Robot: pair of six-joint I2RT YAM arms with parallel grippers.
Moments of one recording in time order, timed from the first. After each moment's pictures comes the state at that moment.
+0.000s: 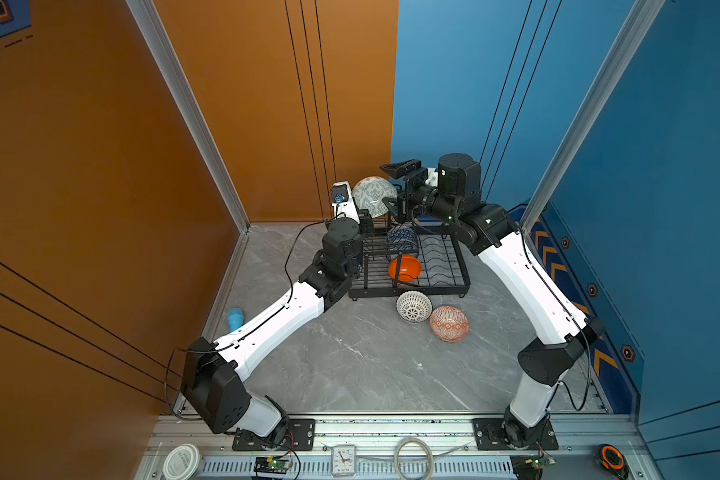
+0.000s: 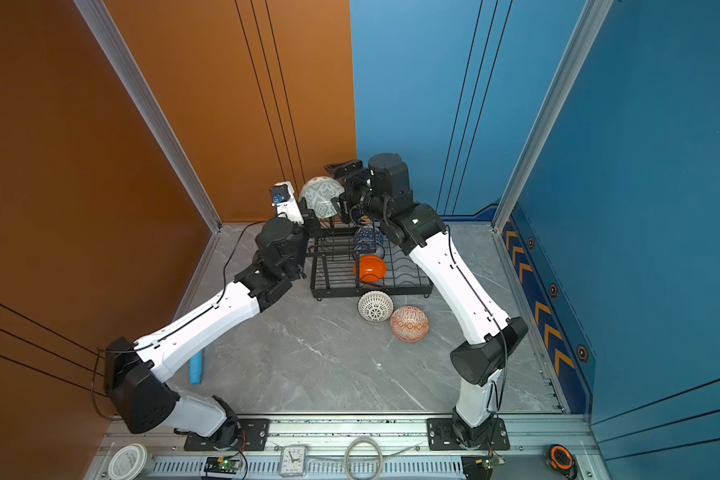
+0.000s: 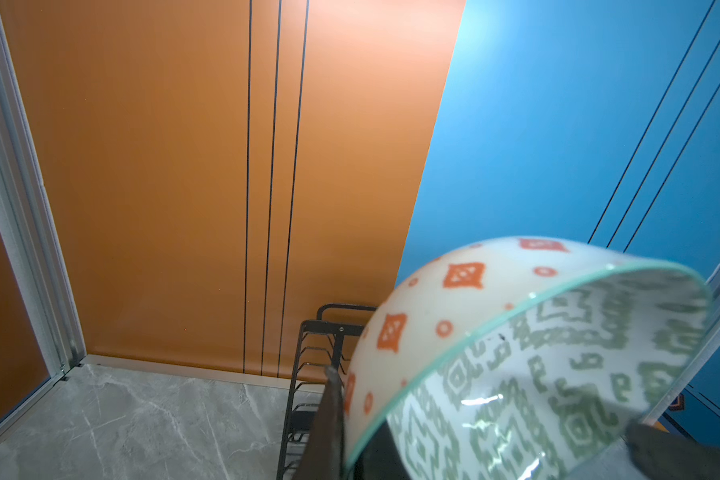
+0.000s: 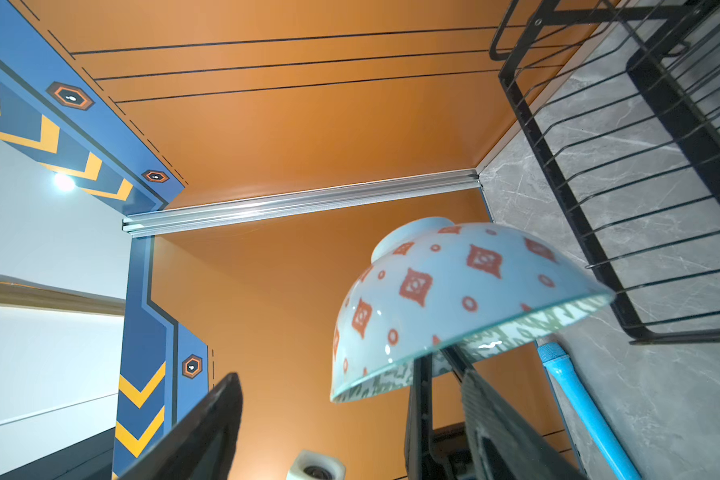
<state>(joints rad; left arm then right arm) -0.68 1.49 1.34 0.26 -0.68 -0.13 0.61 1.81 2.21 -0.55 -0.19 1.62</state>
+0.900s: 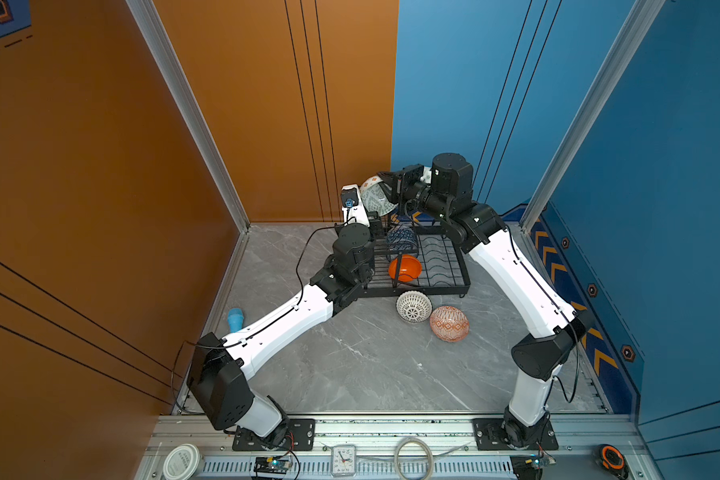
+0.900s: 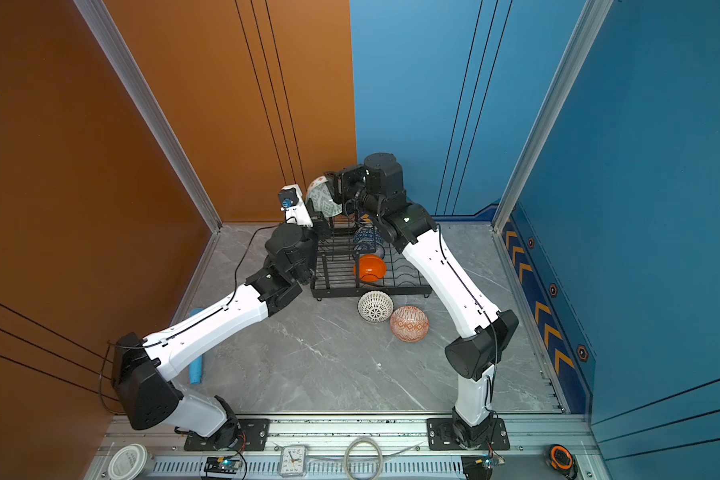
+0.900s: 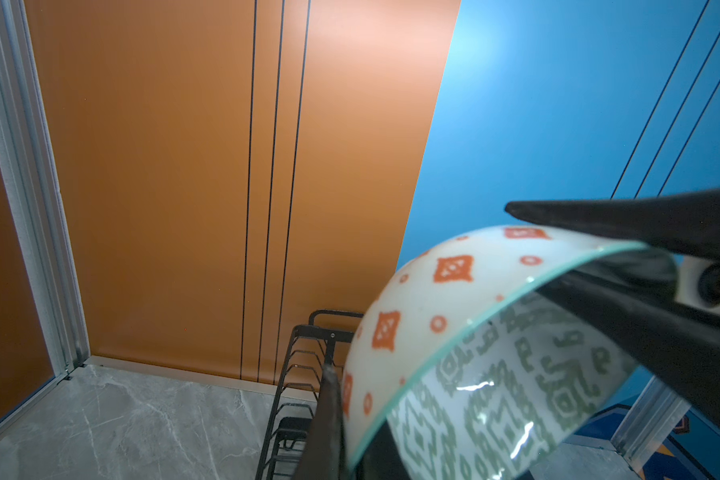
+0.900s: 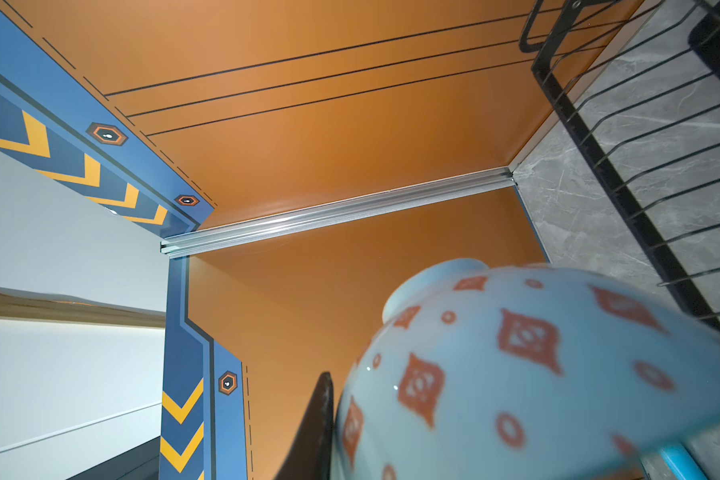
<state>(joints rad) -0.75 1.51 1.35 0.34 -0.80 -0.11 0.60 1.86 2.21 -0.42 -0.17 1.73</state>
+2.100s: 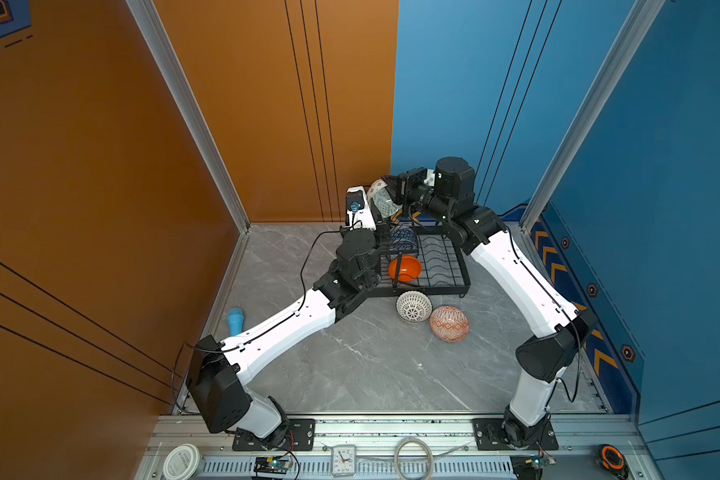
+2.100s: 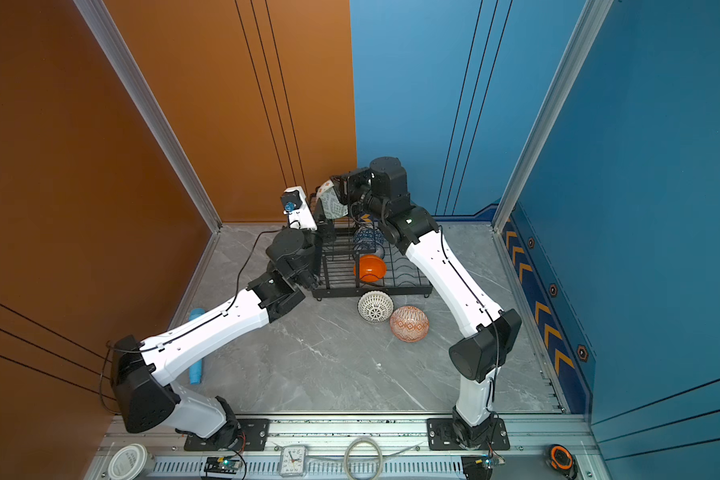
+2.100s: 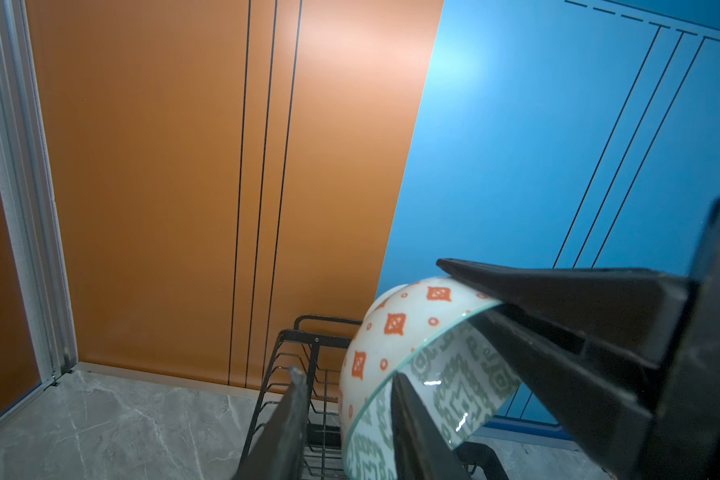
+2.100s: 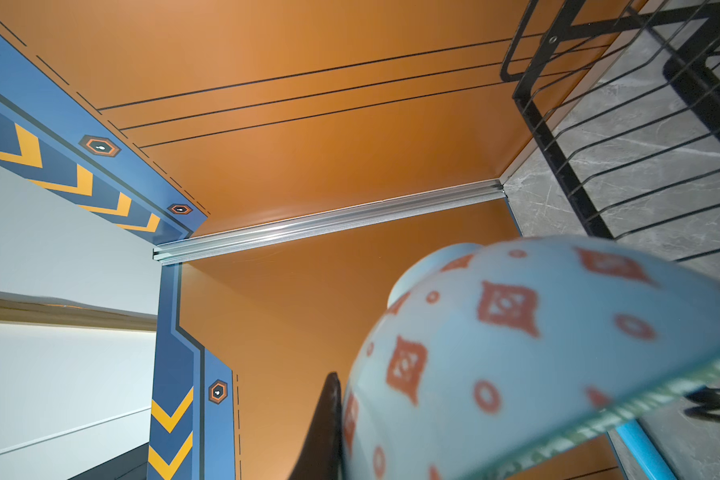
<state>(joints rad) -0.82 1.49 1.36 0.36 -0.84 -0.07 0.57 1.82 2.10 -0.37 -0.19 1.69</state>
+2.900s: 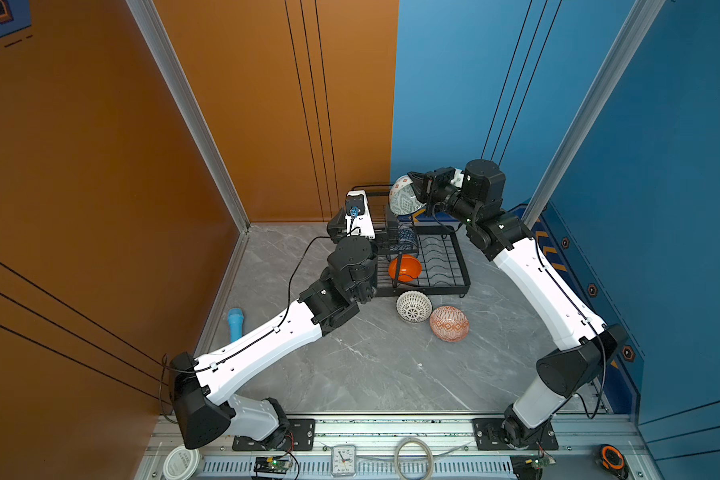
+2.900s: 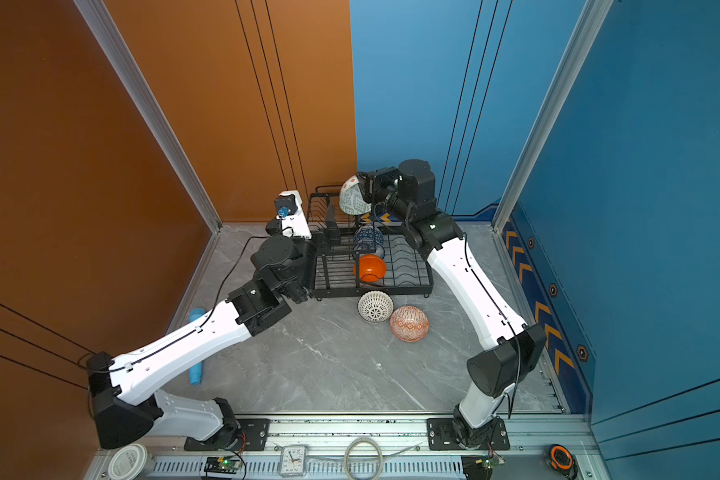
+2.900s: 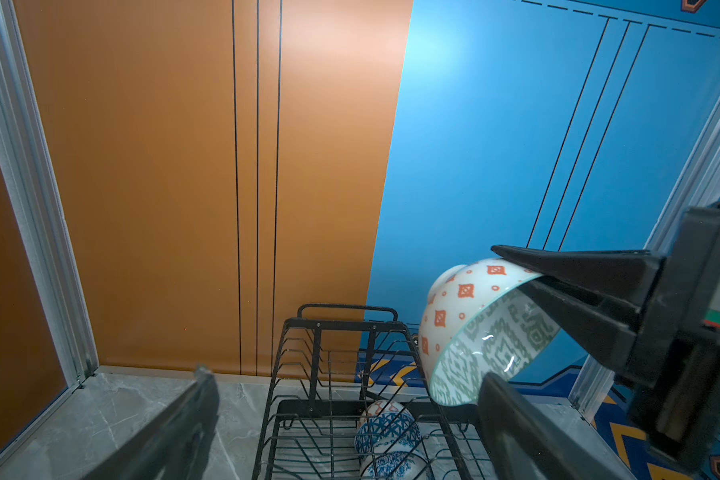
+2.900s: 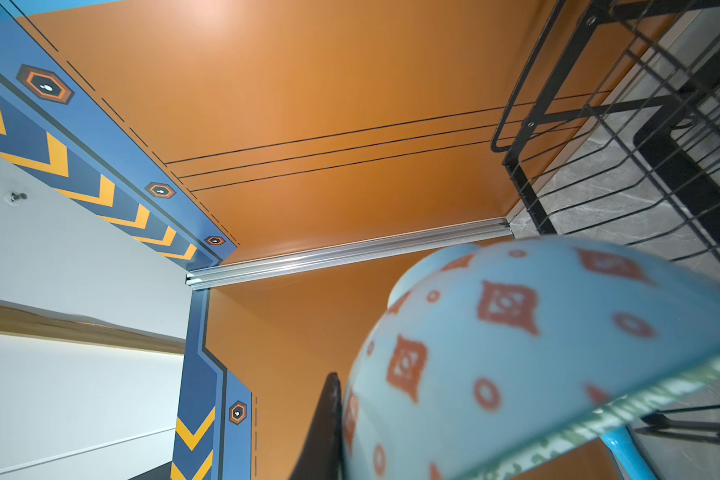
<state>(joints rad) -0.91 1.37 1.37 0.16 -0.89 -0.04 0.46 1.67 1.90 -0.28 -0.19 1.69</state>
